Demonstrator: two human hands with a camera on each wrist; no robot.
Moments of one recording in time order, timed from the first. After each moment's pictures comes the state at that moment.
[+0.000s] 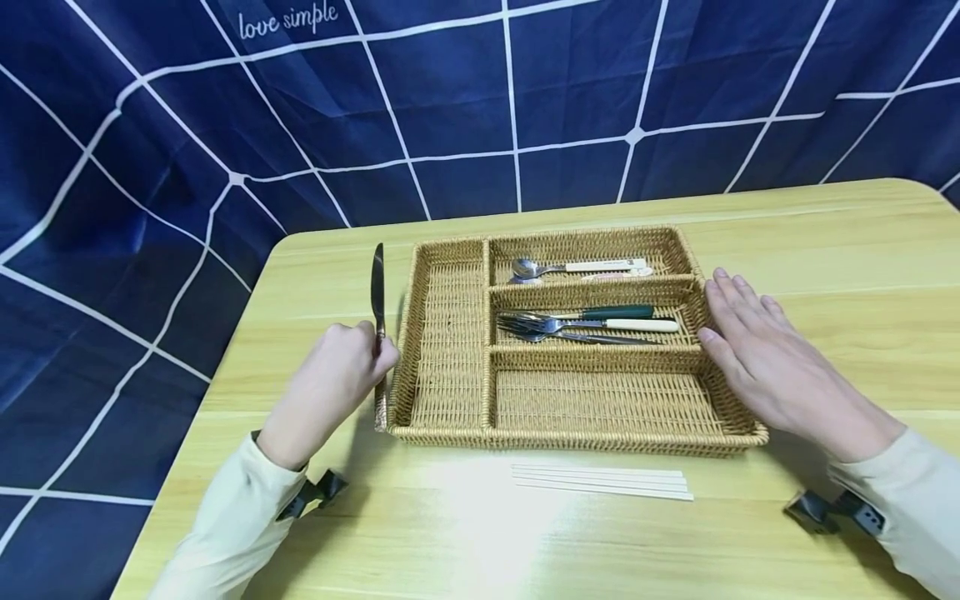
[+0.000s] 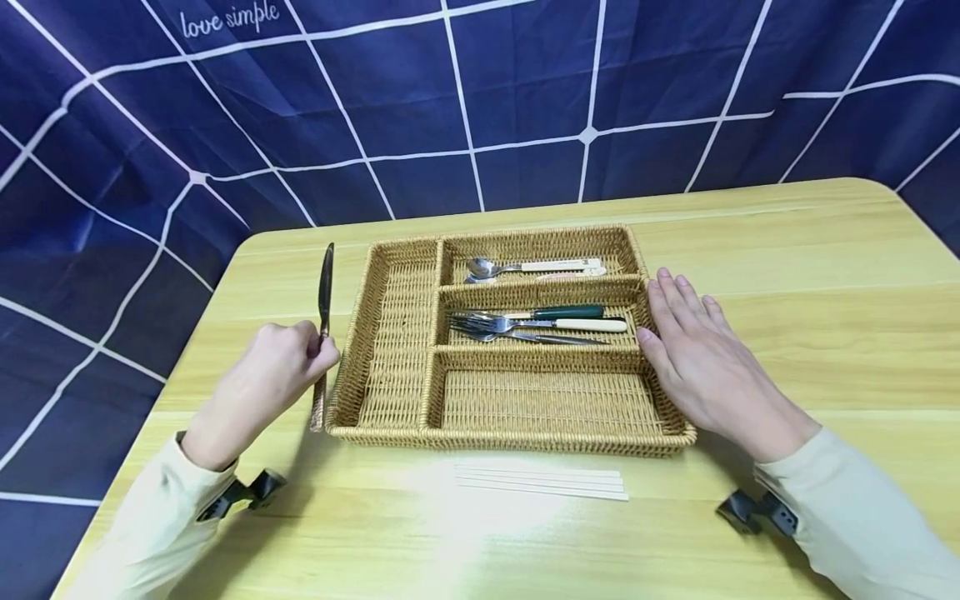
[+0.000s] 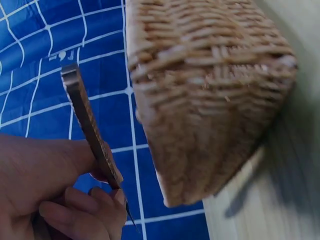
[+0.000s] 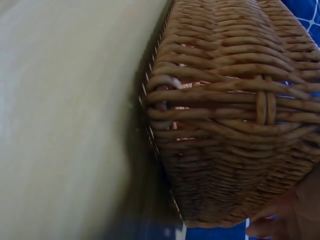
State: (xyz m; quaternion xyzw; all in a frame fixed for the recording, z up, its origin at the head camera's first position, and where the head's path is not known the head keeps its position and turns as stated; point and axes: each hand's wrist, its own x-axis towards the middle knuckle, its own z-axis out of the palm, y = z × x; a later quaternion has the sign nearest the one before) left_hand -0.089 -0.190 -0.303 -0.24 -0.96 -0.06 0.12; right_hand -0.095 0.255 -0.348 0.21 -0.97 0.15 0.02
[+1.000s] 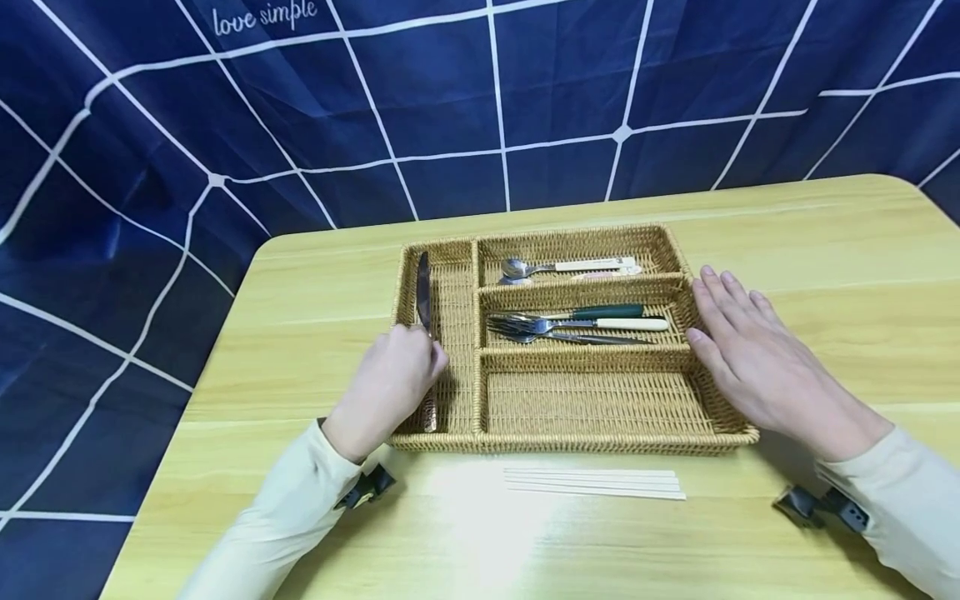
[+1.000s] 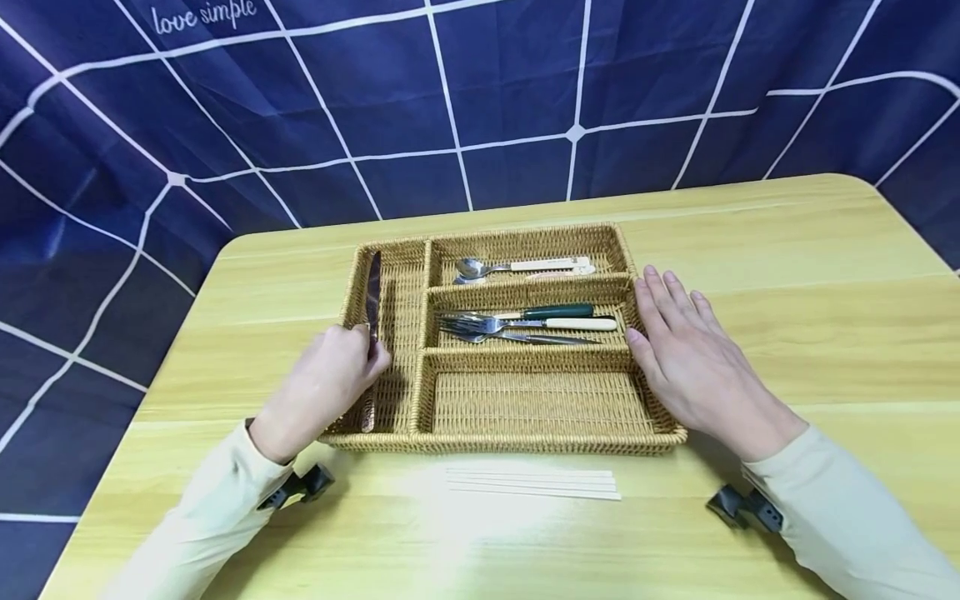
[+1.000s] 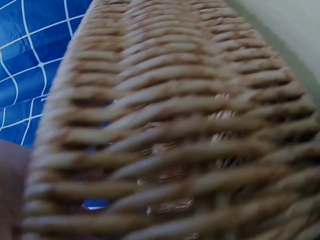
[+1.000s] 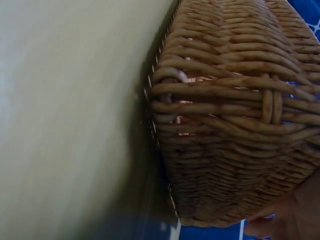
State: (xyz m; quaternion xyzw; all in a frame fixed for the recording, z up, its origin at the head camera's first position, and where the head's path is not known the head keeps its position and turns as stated) left_hand -0.106 -0.131 -0.321 -0.18 -0.98 -0.11 0.03; right_hand -0.092 0.249 -0.344 0.20 -0.97 0.12 0.02
